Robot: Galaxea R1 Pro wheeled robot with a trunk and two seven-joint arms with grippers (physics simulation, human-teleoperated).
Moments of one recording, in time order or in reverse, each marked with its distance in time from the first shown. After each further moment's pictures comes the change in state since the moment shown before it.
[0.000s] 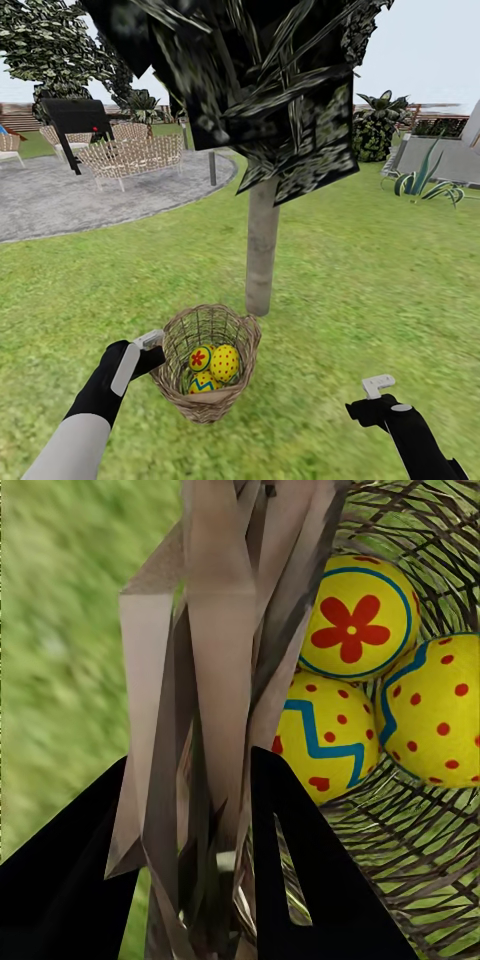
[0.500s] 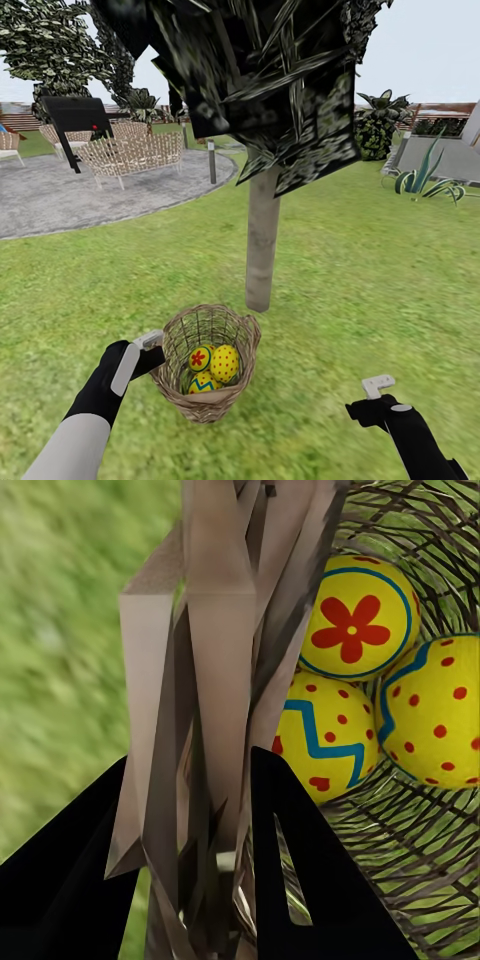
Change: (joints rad) left arm 0.000 0.000 0.000 0.000 0.001 0.000 0.000; right arm 0.000 0.001 0.000 0.001 0.000 0.001 0.000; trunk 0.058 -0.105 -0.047
